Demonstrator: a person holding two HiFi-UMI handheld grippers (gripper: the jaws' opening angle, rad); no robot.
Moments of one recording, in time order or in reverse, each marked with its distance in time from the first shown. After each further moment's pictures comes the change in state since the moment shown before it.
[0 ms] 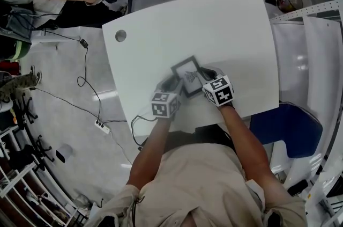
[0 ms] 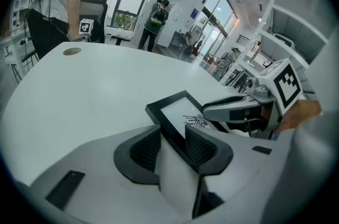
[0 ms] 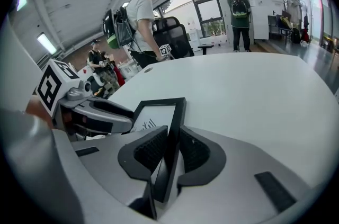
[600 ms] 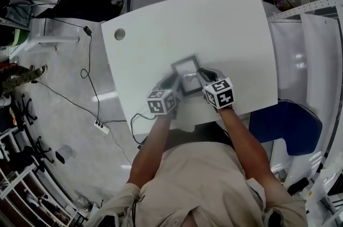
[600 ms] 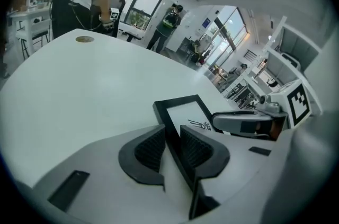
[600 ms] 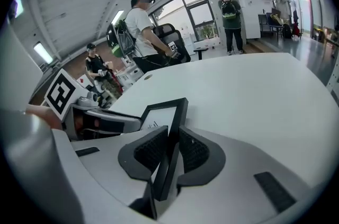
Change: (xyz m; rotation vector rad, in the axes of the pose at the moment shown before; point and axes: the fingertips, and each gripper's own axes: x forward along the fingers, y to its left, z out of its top) left arm -0.006 -0.002 0.005 -0.163 -0.051 -0.026; right arm -0.022 0.010 0.001 0.078 -0.053 -0.017
